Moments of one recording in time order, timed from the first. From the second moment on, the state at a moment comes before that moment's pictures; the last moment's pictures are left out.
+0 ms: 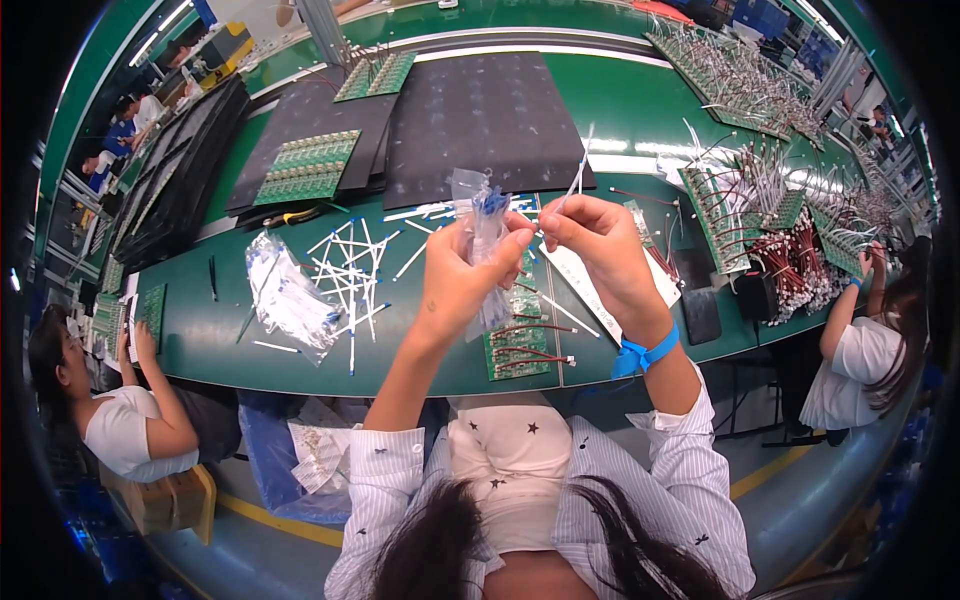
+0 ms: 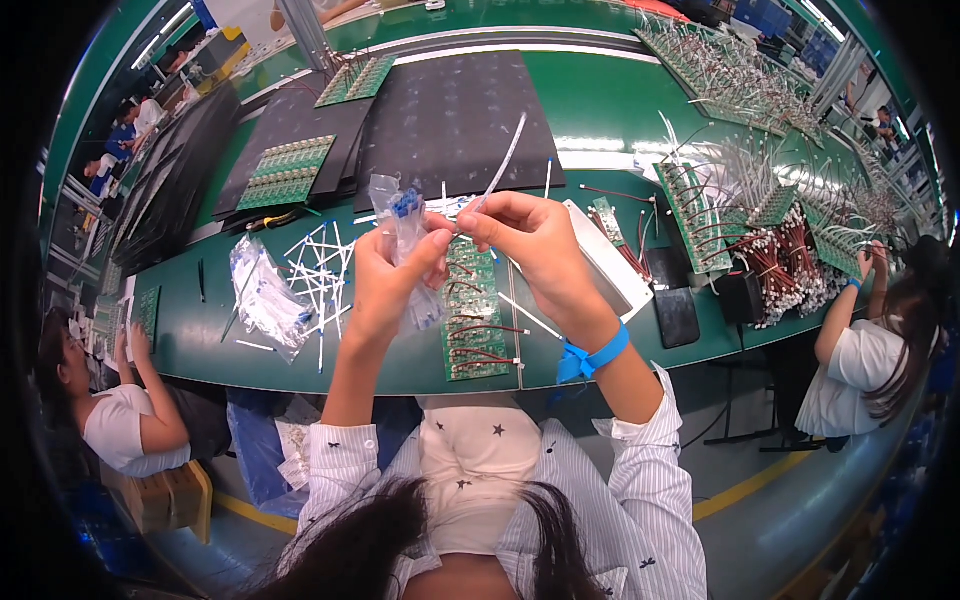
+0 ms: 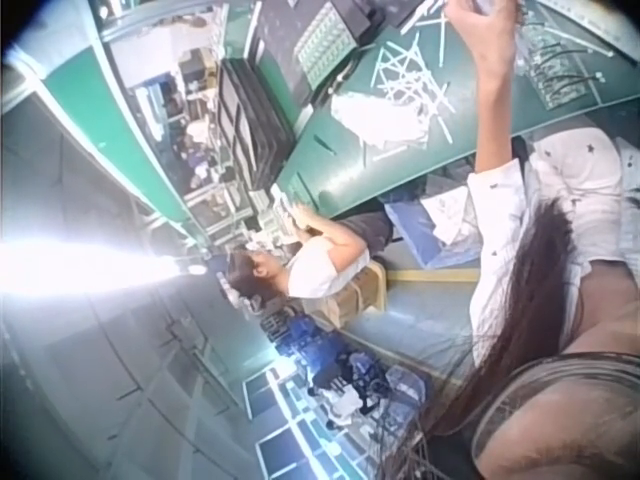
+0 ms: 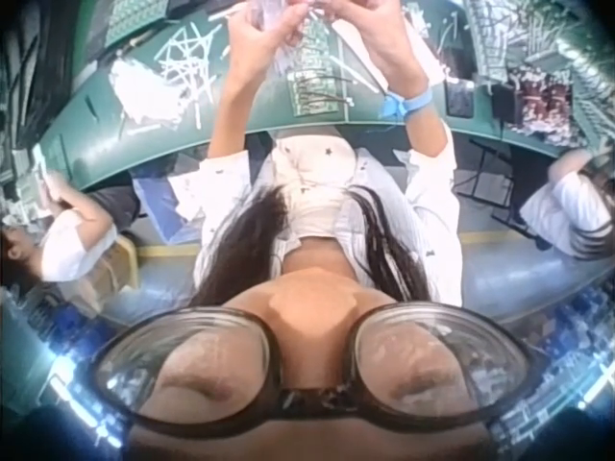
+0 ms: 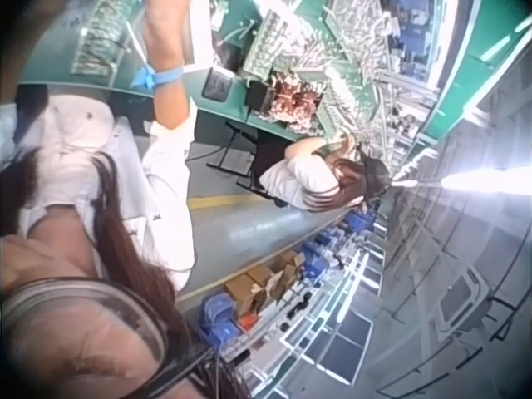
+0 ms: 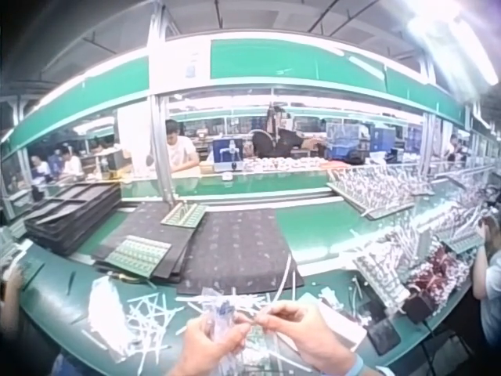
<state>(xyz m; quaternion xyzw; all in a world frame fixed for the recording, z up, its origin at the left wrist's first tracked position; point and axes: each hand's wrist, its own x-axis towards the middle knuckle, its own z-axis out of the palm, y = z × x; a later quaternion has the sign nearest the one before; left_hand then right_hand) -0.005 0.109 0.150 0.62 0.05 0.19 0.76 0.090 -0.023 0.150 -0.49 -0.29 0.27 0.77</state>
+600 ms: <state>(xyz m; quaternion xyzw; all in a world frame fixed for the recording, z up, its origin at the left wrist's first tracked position) -0.003 0.106 0.150 0.73 0.06 0.28 0.63 0.088 -0.022 0.155 -0.56 -0.32 0.21 0.73</state>
